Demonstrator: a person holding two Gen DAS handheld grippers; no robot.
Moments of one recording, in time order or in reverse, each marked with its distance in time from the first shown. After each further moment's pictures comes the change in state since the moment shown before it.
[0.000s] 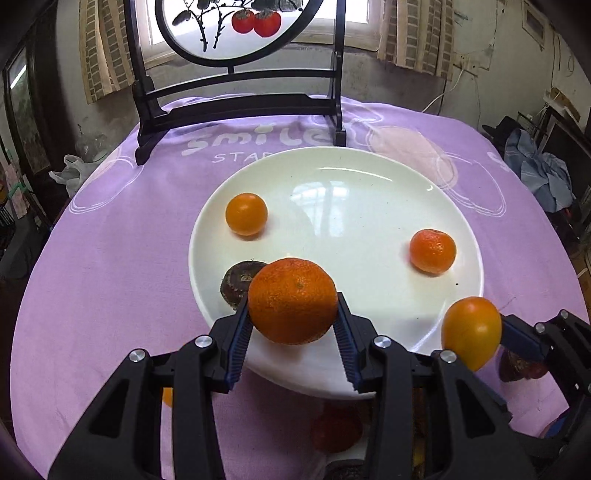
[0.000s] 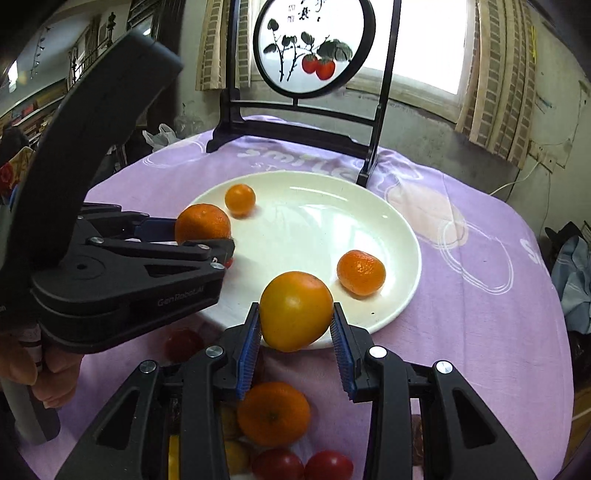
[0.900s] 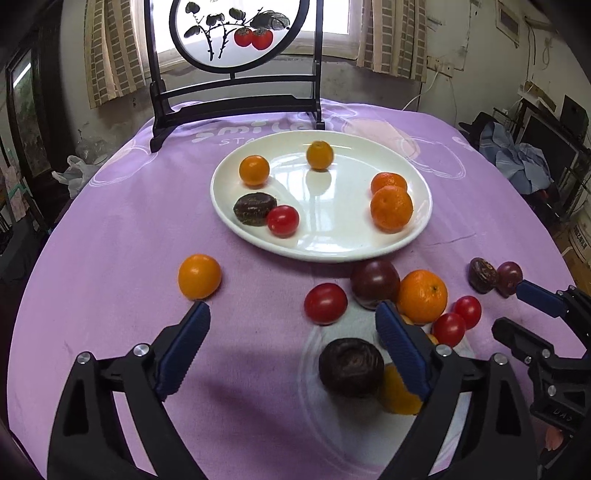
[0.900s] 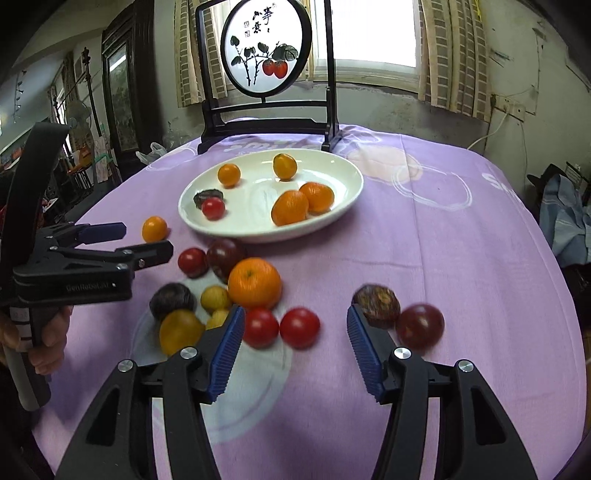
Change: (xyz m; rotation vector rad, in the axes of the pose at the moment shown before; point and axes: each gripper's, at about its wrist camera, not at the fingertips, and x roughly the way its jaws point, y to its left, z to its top) left arm -0.072 0.007 -0.092 0.030 -0.063 -0.043; right arm -0.080 -0.030 -0.087 0.158 -0.010 0.019
